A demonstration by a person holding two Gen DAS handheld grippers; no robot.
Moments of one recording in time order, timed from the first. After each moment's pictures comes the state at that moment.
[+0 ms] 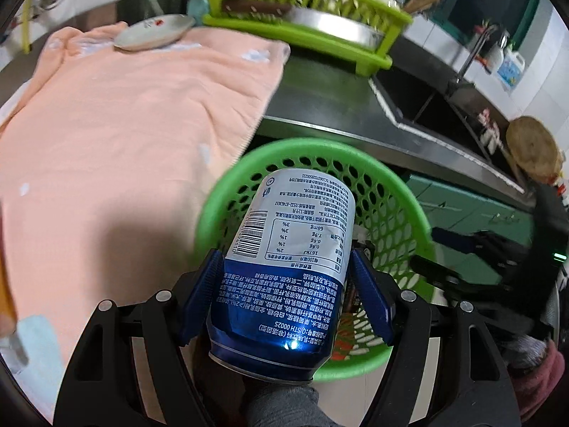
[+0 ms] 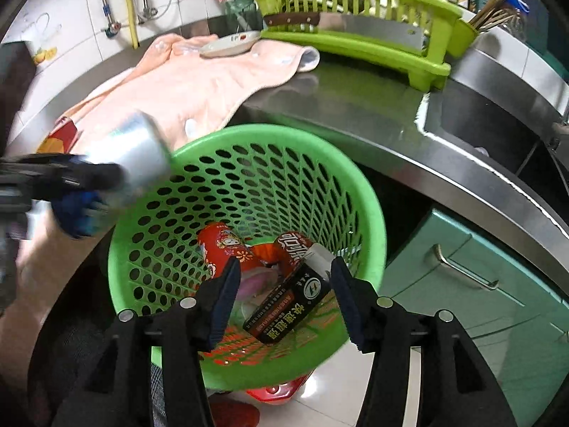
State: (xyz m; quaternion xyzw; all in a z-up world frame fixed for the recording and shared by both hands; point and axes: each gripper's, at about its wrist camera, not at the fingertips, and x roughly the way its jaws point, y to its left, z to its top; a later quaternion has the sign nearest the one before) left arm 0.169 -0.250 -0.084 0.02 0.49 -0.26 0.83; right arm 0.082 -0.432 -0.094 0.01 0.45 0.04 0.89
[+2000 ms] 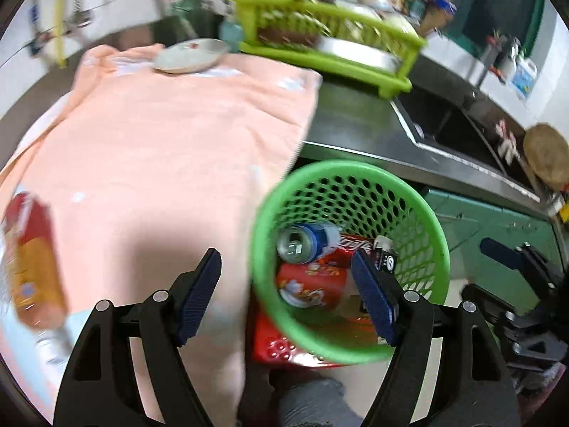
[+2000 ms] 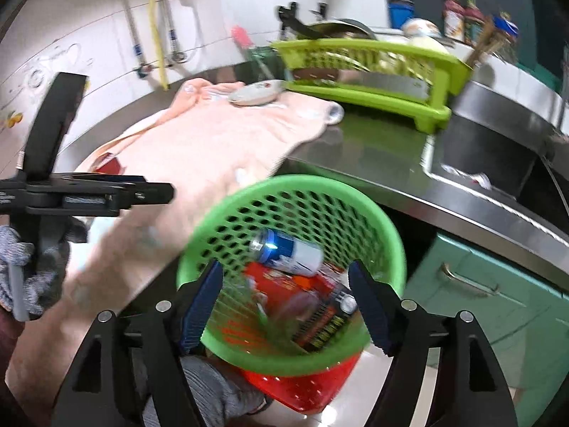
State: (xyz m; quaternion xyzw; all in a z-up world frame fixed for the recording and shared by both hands) left arm 0.150 -0.195 -0.036 0.02 0.45 -0.21 0.87; right arm 0.046 -0.378 -0.037 0.03 0.37 0.08 0.92
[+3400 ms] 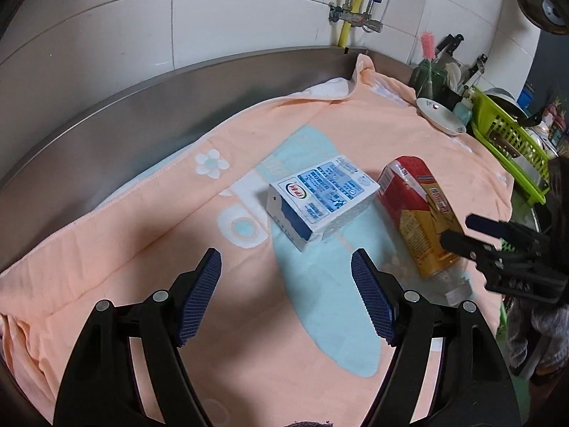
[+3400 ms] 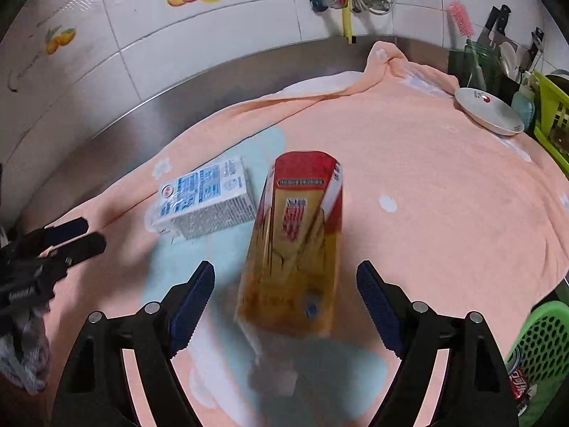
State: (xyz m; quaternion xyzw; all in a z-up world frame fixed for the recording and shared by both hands) left arm 0.107 0.182 -0.031 -0.09 0.40 0.05 0.91; right arm 0.215 -0.014 -0.049 -0.03 0.44 0.25 0.86
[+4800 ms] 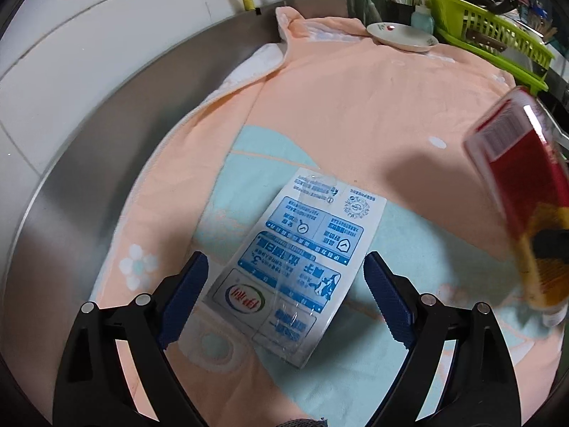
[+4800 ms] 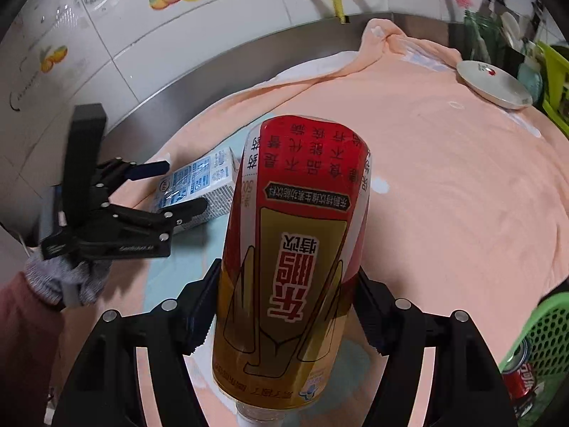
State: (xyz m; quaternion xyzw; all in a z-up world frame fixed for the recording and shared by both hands) left arm 0.228 0.138 -0.067 0.11 0.45 -0.05 0.88; right arm 0.215 -0.061 -0.052 0.02 0.47 0.28 0.84
